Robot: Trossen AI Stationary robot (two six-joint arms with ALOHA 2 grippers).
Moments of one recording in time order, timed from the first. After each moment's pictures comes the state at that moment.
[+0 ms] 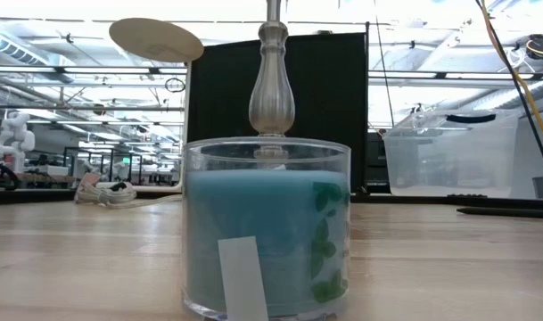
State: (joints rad) left arm -0.20 1.14 1.00 0.40 -0.35 0.52; right arm 0.22 1.29 1.12 0.45 0.68 -0.84
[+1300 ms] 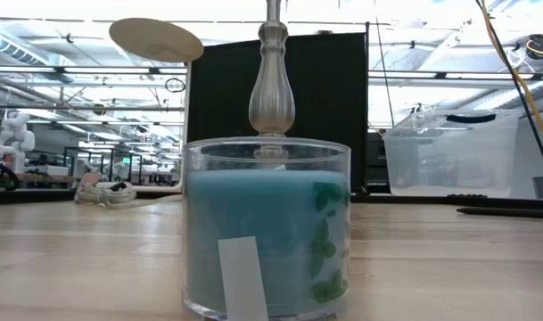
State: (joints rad) left arm -0.22 1.10 1.00 0.43 -0.42 0.55; right arm 0.28 1.29 1.12 0.37 0.74 -0.80
